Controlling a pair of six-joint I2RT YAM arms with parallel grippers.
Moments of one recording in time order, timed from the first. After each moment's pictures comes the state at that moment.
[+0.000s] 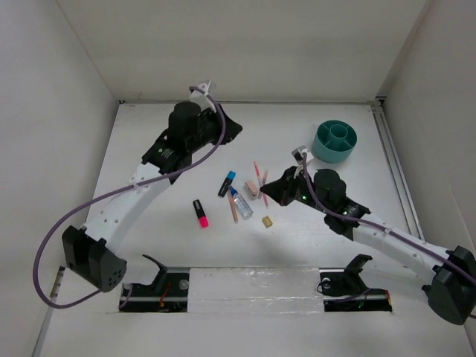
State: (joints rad) left arm -0.55 1.36 1.37 -0.28 0.12 -0.57; right arm 0.72 1.01 0.61 0.21 -0.21 0.49
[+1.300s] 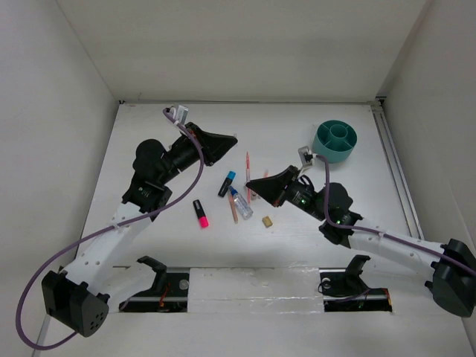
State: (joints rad) left arm -0.47 1.01 0.90 0.28 0.47 -0.68; right arm 0.86 1.03 0.54 0.73 -0.17 0.80
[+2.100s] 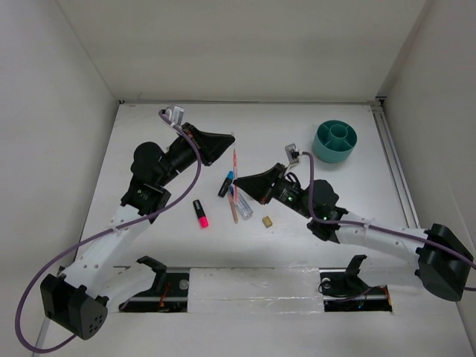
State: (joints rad) left arm -0.47 0.97 0.89 0.30 0.42 -0.69; right arm 0.93 1.17 0.60 0.82 -0.11 0.82
